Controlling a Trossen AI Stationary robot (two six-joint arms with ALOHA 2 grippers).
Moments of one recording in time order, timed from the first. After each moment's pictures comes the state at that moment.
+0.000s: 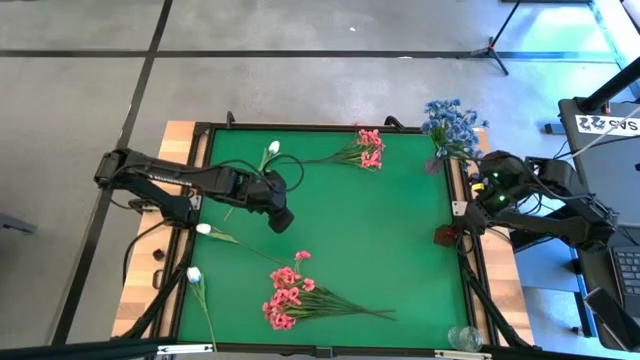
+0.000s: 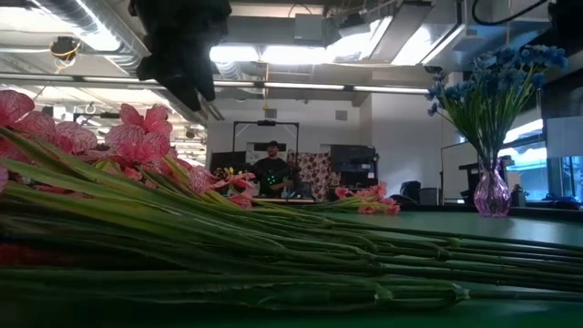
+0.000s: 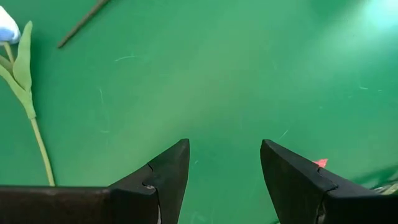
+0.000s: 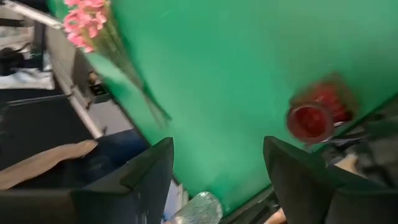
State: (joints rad) left arm -0.07 1.38 1.11 -0.85 -0.28 -0.80; right arm -0.41 0.52 0.97 -1.57 -0.54 0.65
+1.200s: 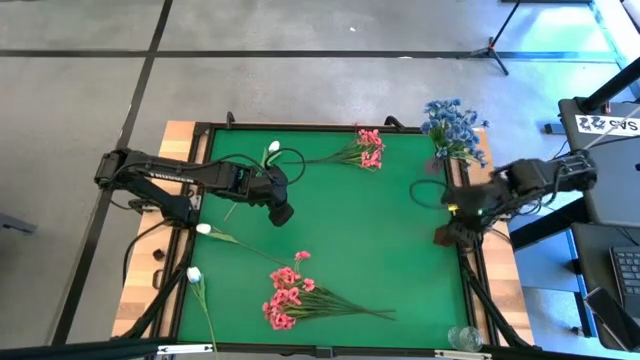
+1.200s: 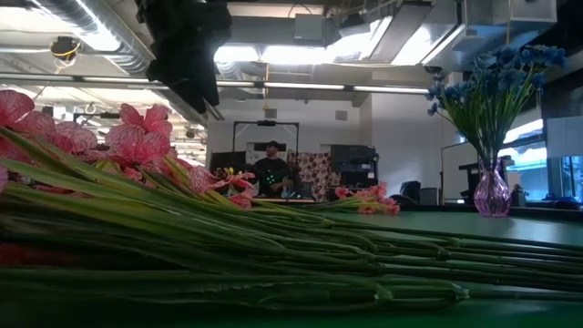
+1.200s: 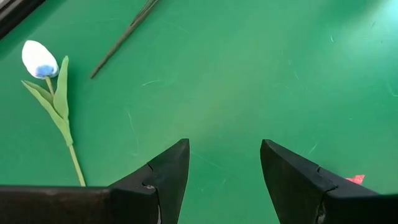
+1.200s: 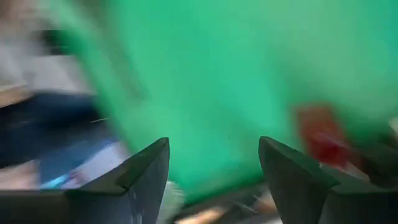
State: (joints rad) left arm -0.02 1.38 1.11 -0.85 -0.33 -0.67; right arm 0.35 0.85 1.12 -1.42 -0.15 1.01
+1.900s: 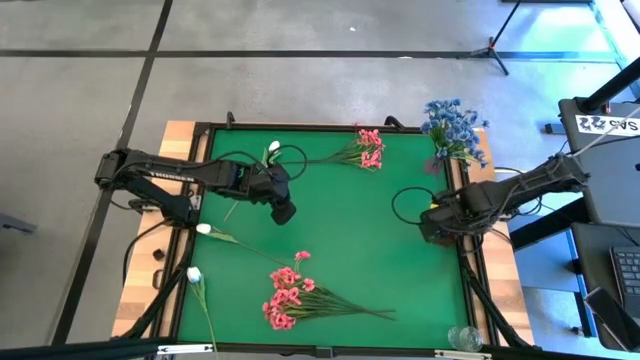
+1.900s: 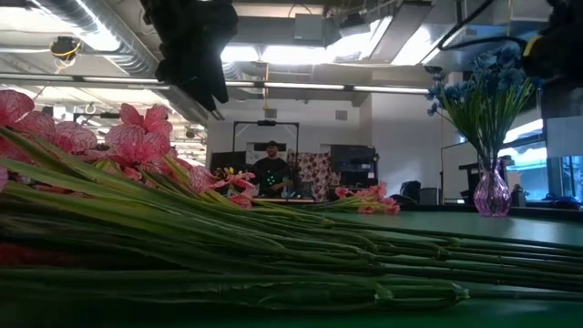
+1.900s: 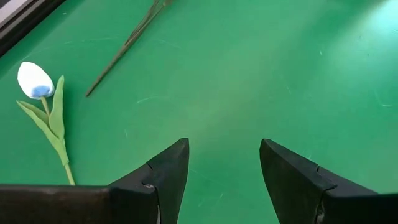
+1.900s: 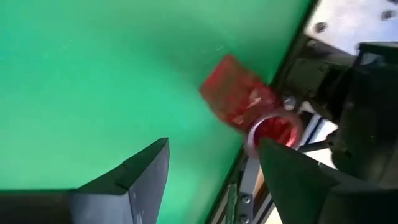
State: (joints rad) left arm 0.00 1.38 1.11 -0.79 -0.33 -0.62; right arm 0.34 1.06 0.90 -1.45 -0.08 1.57
